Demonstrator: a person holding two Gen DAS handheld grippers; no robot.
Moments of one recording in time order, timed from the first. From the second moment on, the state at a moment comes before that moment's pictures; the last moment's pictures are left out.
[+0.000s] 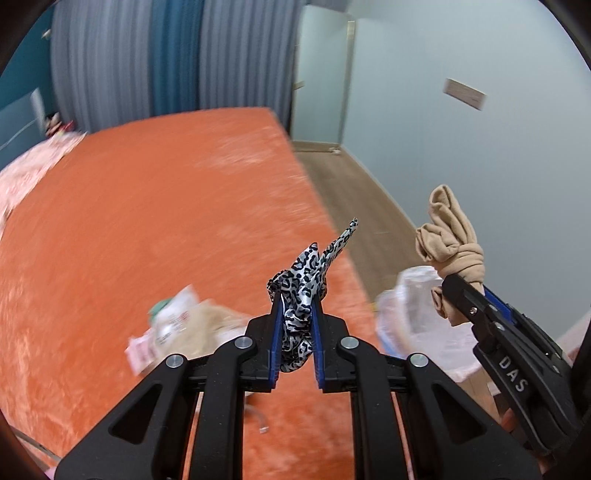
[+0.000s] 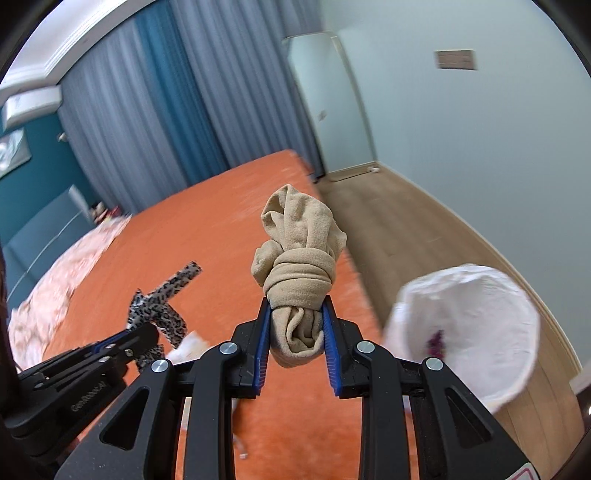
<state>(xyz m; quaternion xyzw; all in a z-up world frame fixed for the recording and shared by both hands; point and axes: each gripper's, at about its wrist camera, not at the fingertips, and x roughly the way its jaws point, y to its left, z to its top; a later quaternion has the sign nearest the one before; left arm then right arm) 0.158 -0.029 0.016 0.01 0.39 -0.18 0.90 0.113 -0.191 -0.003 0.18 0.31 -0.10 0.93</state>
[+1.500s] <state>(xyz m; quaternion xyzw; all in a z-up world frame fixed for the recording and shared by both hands) 0.145 -0.231 -0.012 0.11 0.37 -0.31 0.87 0.055 -0.331 -0.058 0.26 0.31 -0.23 0.88</state>
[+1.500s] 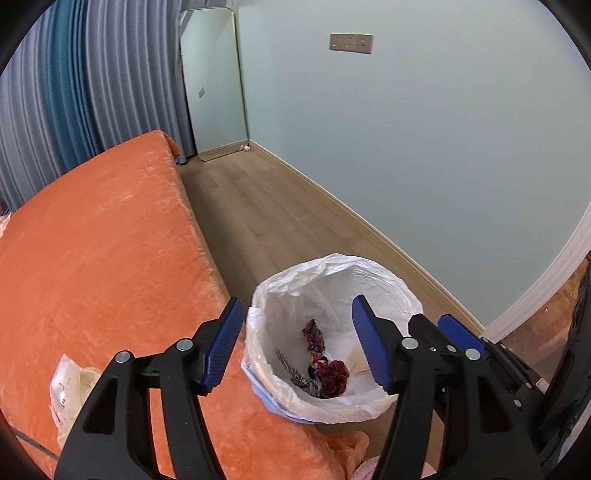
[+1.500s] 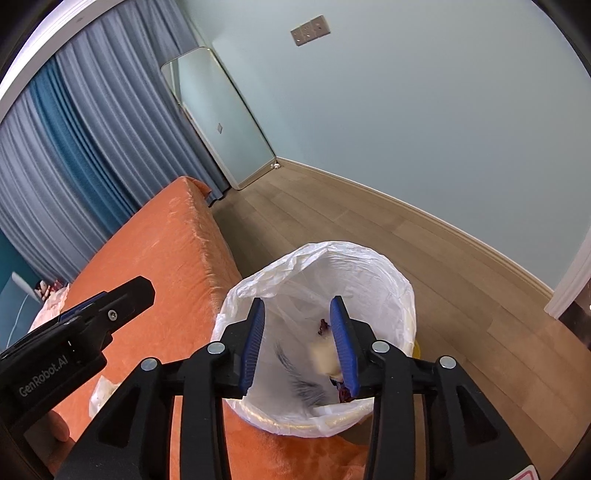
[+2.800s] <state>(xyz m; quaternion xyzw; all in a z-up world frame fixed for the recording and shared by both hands) 0.164 0.009 -0.025 0.00 0.42 -0.11 0.90 0.102 -0.135 -0.044 0.14 0.38 -0.07 0.91</state>
